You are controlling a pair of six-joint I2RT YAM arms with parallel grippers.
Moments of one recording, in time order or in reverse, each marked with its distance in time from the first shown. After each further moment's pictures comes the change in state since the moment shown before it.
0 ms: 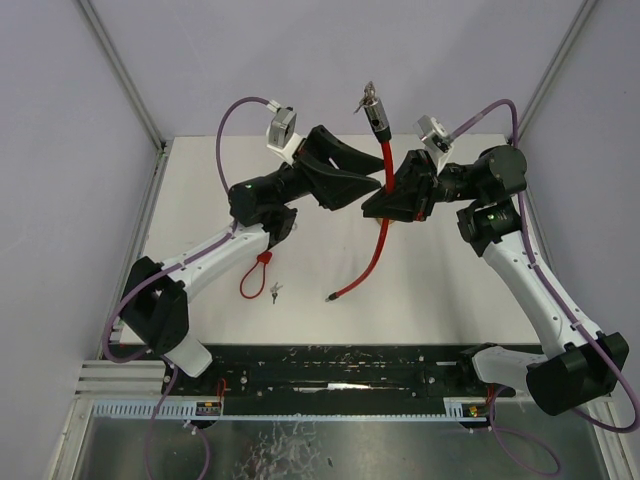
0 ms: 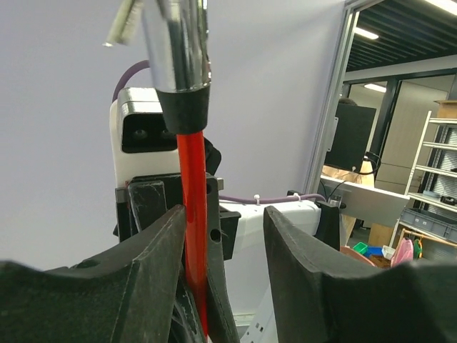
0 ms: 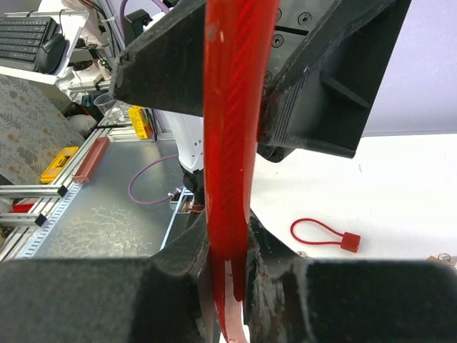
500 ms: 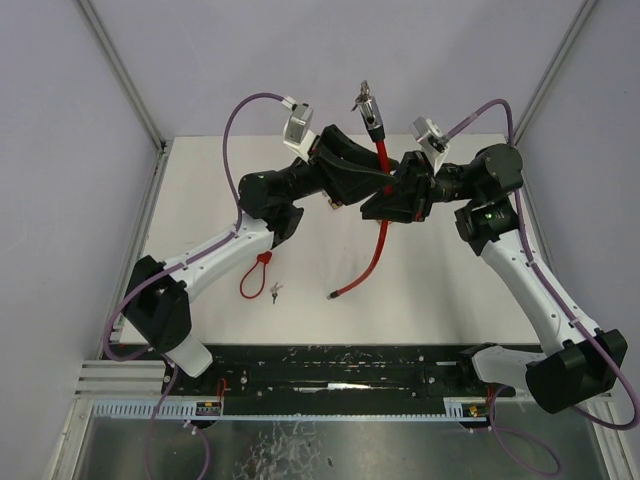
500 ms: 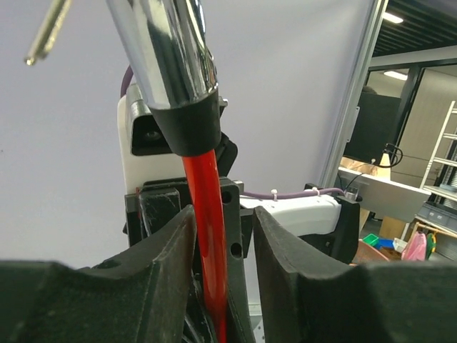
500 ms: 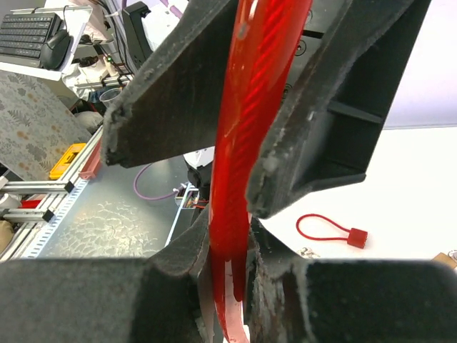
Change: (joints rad) left arm -0.034 0.017 0.055 -0.153 0.000 0.114; right arm 0.008 0.010 0.000 -0.010 -0.016 -0.008
